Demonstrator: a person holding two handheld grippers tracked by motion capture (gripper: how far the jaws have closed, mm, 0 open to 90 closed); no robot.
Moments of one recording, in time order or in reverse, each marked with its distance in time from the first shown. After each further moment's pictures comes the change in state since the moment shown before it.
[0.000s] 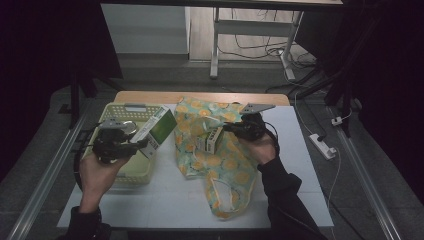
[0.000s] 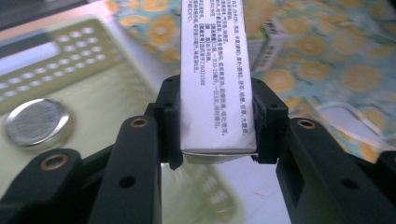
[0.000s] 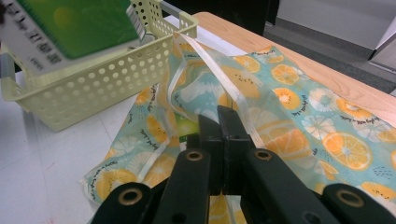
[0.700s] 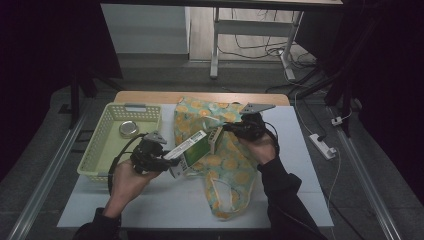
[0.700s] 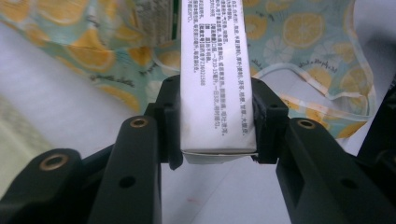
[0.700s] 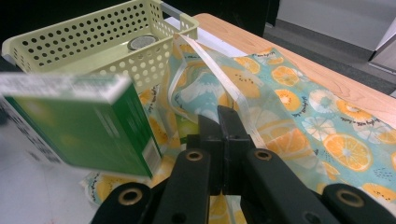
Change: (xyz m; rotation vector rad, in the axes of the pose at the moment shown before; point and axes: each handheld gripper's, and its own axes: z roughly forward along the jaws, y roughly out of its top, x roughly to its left) left arm -0.051 0.005 0.070 0.170 -0.170 0.108; right arm 0.002 0.001 0.000 -0.005 0.002 0.001
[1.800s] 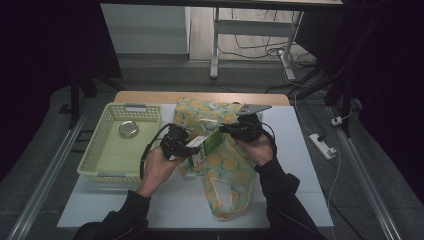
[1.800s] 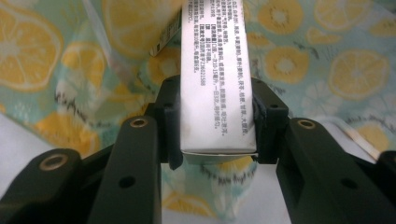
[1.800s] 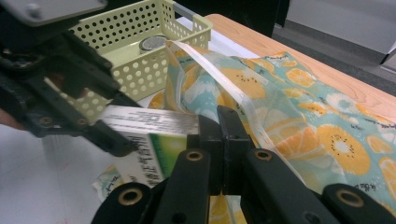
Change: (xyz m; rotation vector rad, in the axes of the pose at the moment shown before) left arm 0.017 0.051 0.070 0.021 0.043 -0.058; right arm 0.010 0.003 0.004 0.005 0.030 -0.015
